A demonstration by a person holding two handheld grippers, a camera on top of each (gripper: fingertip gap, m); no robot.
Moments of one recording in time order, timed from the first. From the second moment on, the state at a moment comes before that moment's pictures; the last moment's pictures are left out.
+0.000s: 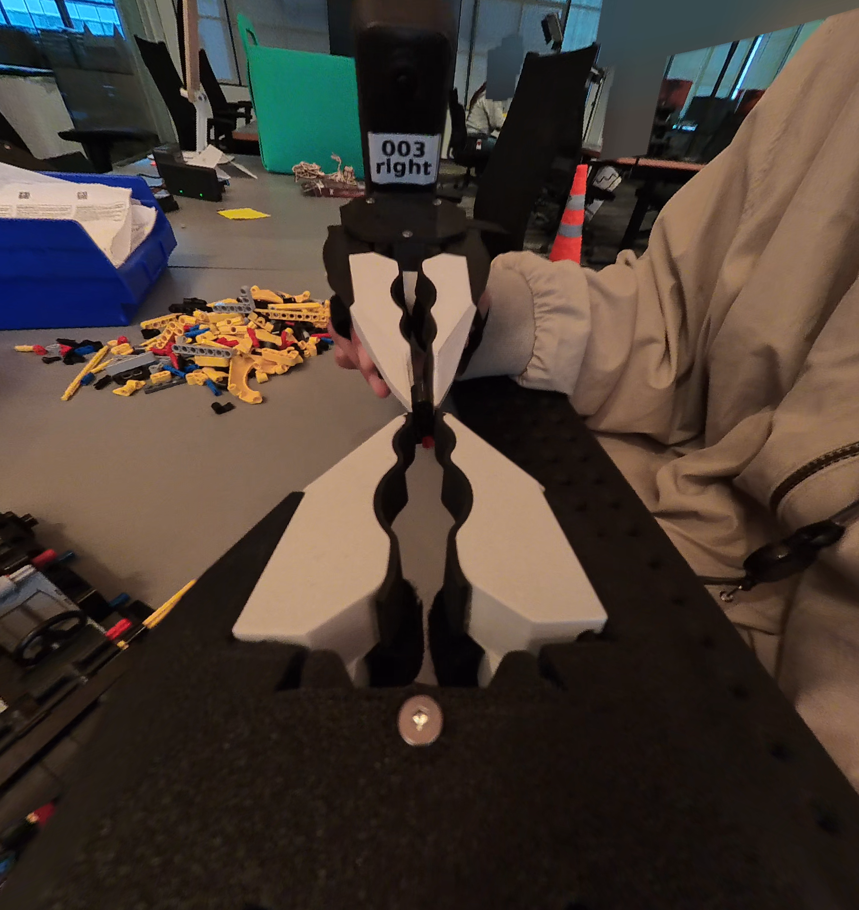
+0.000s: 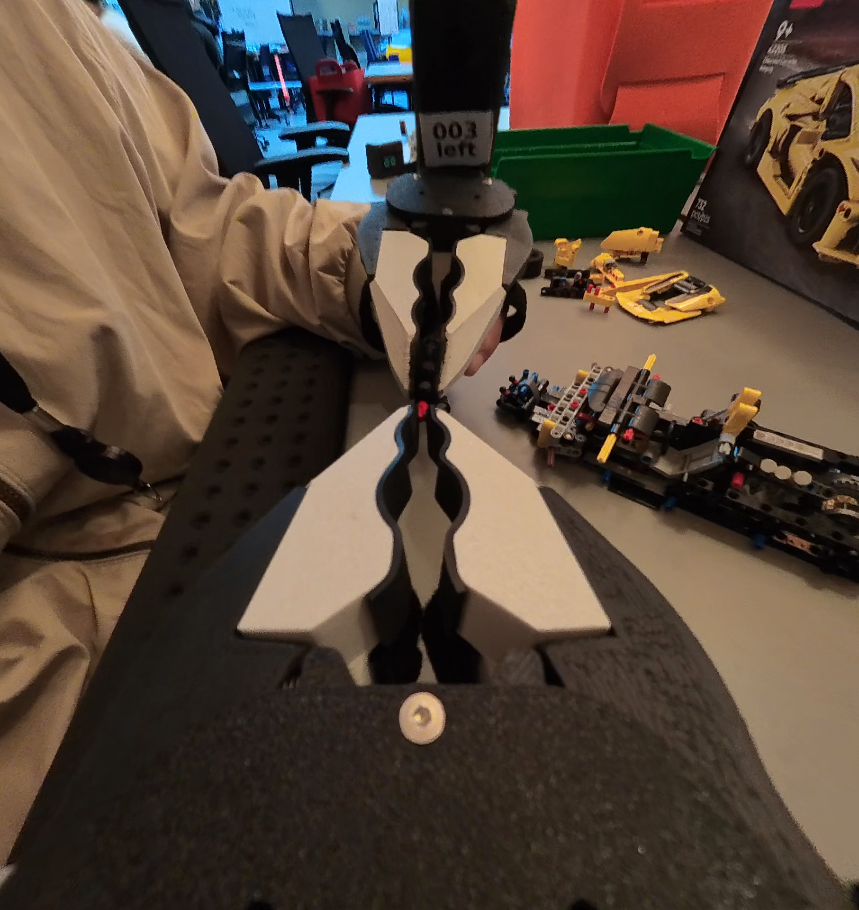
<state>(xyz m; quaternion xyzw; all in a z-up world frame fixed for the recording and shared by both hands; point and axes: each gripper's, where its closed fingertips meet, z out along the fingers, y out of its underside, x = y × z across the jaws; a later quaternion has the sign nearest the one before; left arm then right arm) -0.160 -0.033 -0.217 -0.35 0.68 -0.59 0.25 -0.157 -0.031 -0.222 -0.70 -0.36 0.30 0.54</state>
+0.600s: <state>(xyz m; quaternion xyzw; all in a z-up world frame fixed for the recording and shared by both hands) -0.122 0.018 -0.224 -0.39 0.65 -0.46 0.47 0.104 -0.036 -0.251 -0.86 -0.02 -0.07 0.51</state>
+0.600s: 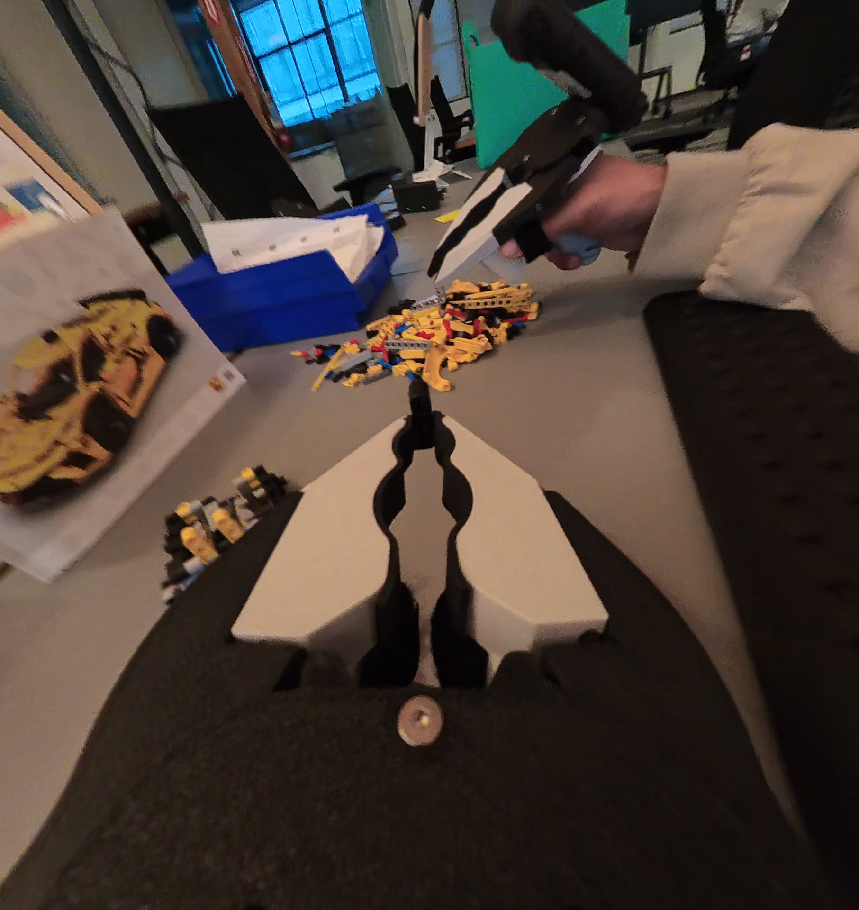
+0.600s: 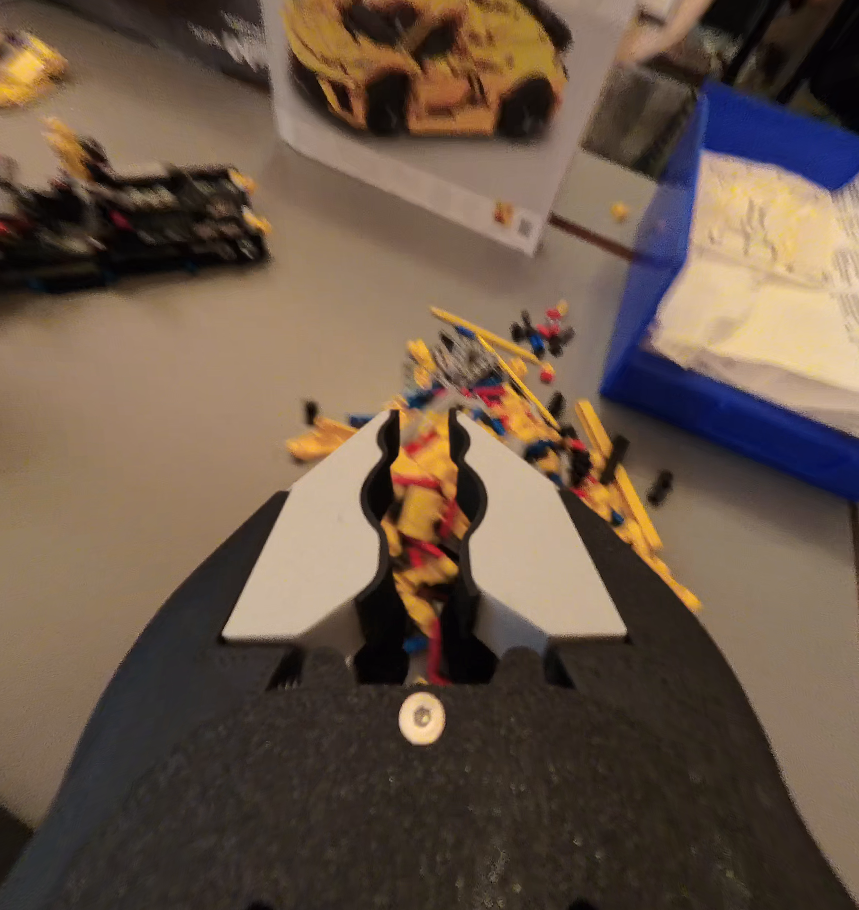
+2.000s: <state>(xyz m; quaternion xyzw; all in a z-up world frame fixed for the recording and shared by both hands) -0.167 0.157 -0.284 -0.69 0.52 -0.39 0.31 0.092 -0.016 -0.236 -0.83 0.03 -0.14 0.55</state>
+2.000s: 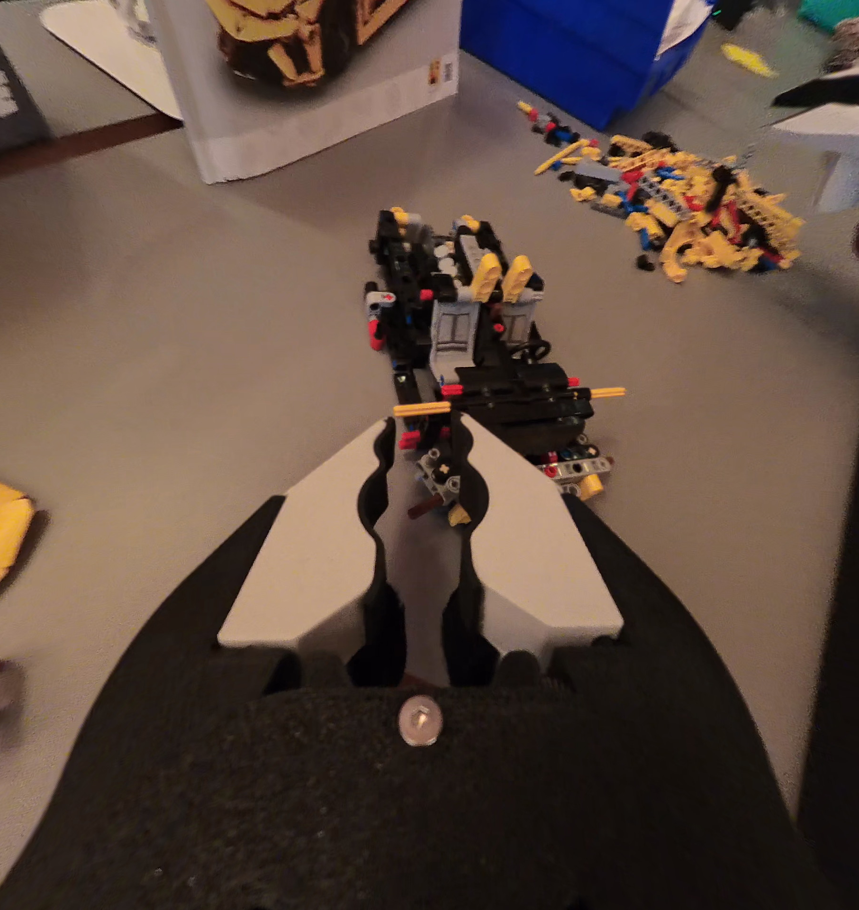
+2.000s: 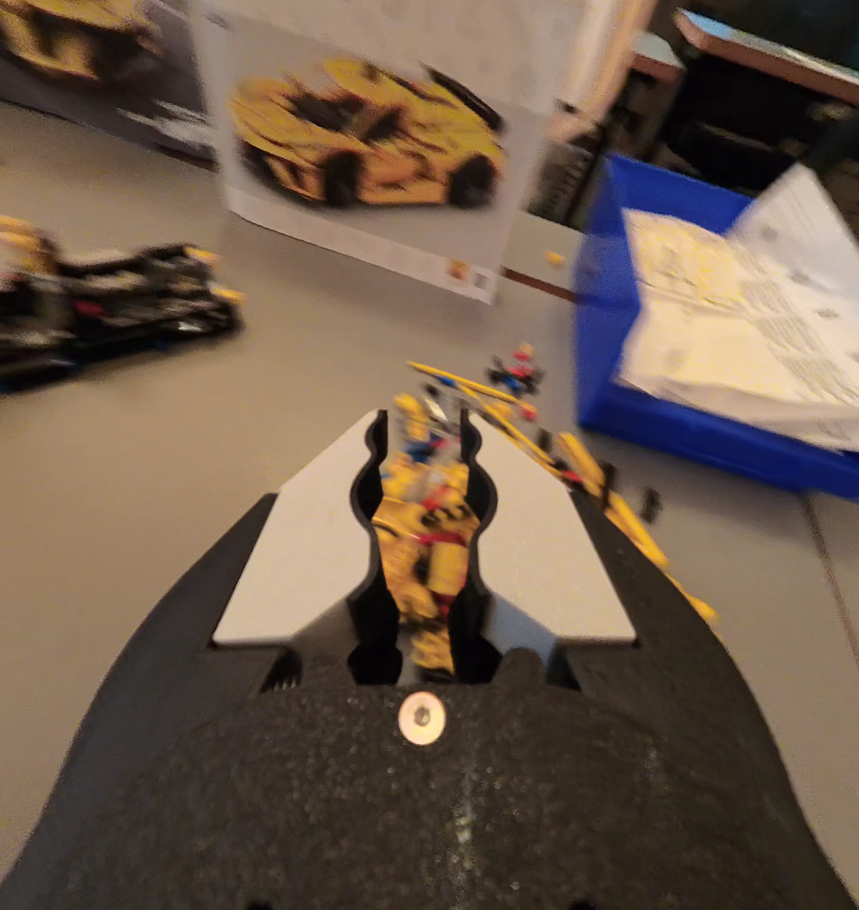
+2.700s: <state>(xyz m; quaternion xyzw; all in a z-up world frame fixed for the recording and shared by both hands) -0.147 0.041 -0.283 -0.56 0.65 -0.46 0.22 -0.073 0.020 -0.294 -0.85 -0.04 0.22 0.47</state>
